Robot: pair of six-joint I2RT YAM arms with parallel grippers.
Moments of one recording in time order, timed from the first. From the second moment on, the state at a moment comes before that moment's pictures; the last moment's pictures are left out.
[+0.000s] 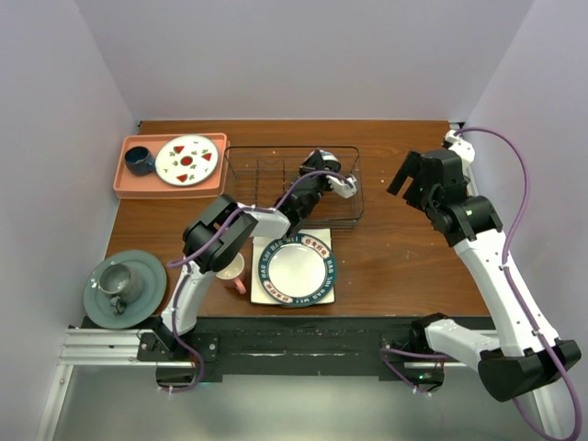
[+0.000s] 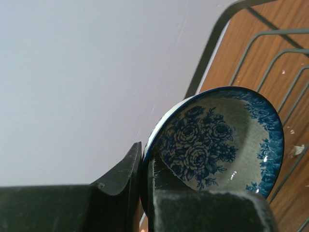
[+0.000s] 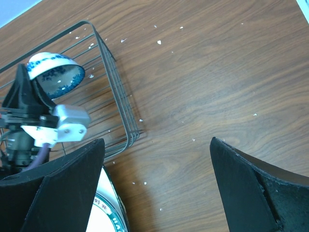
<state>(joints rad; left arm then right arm) -0.76 2.23 1.32 0.99 -0.32 1.21 0.30 1.08 1.26 -0.83 0.41 0.62</state>
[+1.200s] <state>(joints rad) -0.69 2.29 1.31 1.01 -0.02 1.32 0.27 1.08 1.26 -0.82 0.40 0.60</state>
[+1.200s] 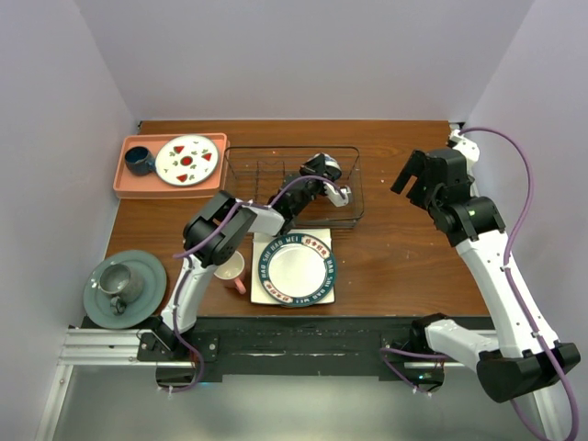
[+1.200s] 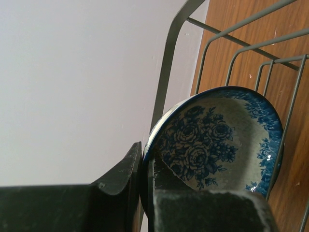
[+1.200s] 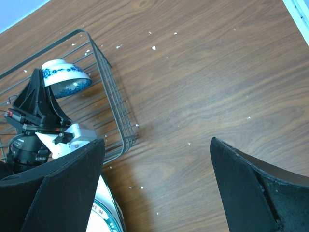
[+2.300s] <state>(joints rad) -0.71 2.20 1.26 0.82 0.01 1.25 0.25 1.04 1.25 -0.81 0.40 0.59</state>
